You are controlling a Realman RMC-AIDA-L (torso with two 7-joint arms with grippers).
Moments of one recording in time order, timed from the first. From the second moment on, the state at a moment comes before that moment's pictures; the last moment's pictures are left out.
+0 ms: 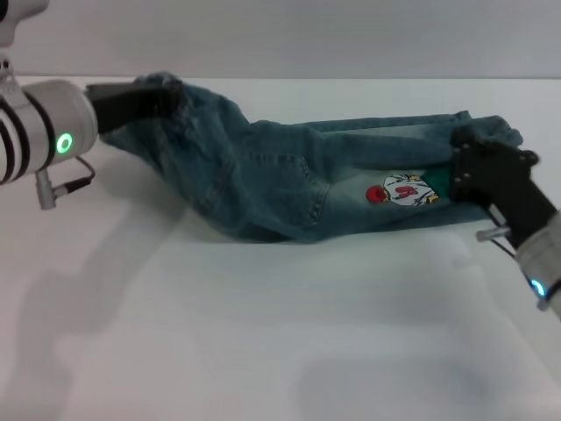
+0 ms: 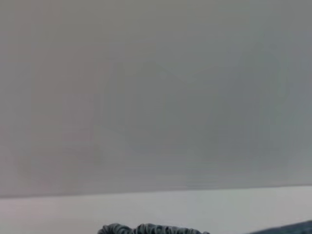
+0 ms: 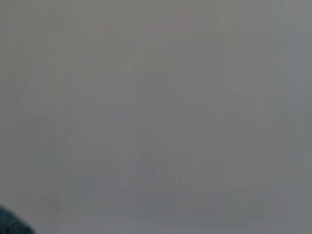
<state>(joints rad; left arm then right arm) -0.20 -2.06 -1.50 -1.60 2.53 -0.70 0.09 0.19 2.08 1.06 0.71 -2.77 -0.78 0.07</state>
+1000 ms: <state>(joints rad) -0.17 -2.06 -1.50 -1.85 2.52 -0.72 0.09 0.43 2.08 0.96 0.53 -2.77 -0.66 0.27</state>
